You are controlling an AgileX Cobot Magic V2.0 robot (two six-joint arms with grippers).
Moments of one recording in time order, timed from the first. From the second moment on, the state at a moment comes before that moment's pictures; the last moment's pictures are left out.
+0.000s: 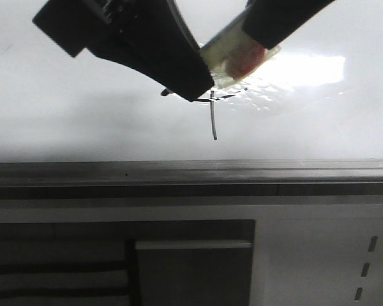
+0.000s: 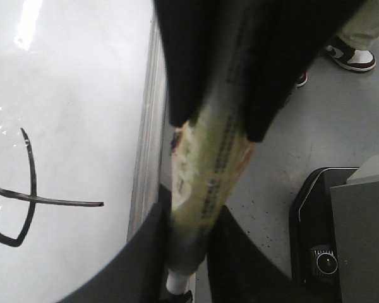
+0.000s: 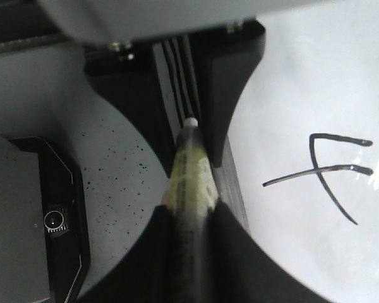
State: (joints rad) left arm -0.73 1.42 -1.12 -0.61 0.75 1.18; right arm 0.61 1.20 -1.12 0.33 0.91 -0.95
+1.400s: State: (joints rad) left arm -0.19 1.17 -1.03 -0.27 0.84 0.38; right arm 0.61 0.90 -1.25 -0.03 1.11 -0.49
